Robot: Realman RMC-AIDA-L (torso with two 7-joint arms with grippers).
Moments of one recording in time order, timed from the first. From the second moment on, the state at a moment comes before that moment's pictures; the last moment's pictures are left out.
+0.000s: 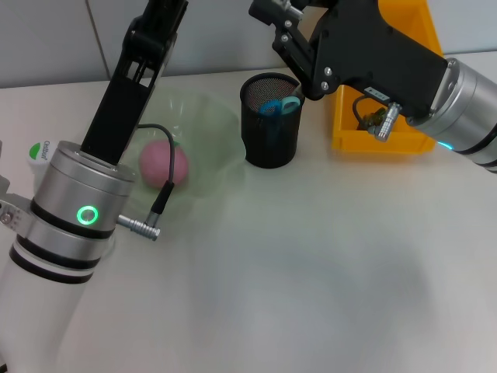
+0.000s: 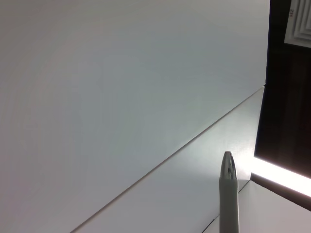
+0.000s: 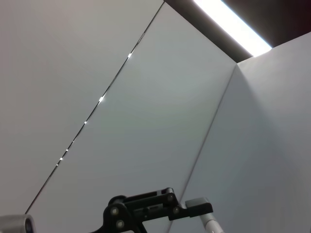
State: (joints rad) left arm -0.42 -2.08 2.45 0.71 -0.62 1.43 -1.04; right arm 0.77 2.09 -0.40 -0.21 -1.63 -1.83 0.37
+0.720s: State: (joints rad) left arm -0.46 -2.07 2.34 0.60 -0.19 1.48 -0.84; right arm 0.57 2.07 -0.40 -0.51 -1.32 -1.88 1.03
